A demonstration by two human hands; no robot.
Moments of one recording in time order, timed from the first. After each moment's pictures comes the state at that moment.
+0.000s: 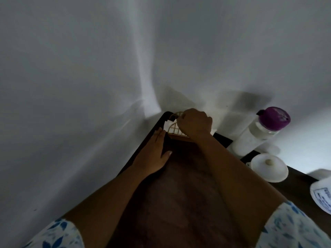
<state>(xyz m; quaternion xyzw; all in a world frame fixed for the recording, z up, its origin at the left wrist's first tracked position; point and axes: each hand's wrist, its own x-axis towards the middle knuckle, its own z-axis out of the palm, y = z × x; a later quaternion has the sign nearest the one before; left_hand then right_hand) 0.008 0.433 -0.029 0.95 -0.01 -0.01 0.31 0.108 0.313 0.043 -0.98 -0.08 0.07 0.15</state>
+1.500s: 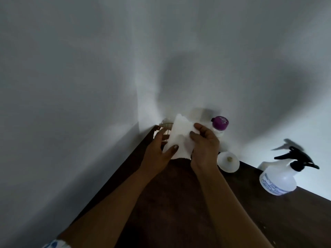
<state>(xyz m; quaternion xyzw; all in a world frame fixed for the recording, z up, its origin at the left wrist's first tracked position) -0.075 0.361 0.089 0.77 0.00 0.12 0.63 -0.054 0.241 0.145 -0.61 0.12 -0.05 0.78</state>
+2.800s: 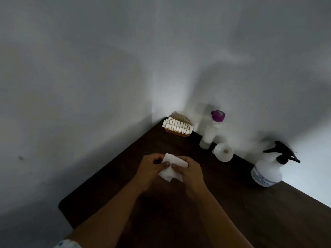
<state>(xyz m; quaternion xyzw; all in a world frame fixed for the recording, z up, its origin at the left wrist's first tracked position) -0.212 0.320 0.093 0.74 0.18 0.05 0.64 -0.167 0.191 0.093 -0.78 0.00 0.18 0.60</state>
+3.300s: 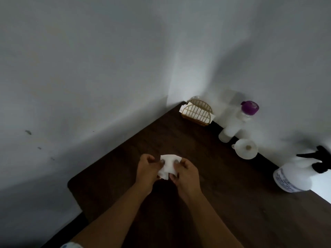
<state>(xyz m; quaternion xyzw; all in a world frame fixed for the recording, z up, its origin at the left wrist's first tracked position) -0.227 0.344 0.022 0.58 0.41 0.08 0.70 -0.184 0.238 0.029 -0.66 0.10 0.27 0.70</state>
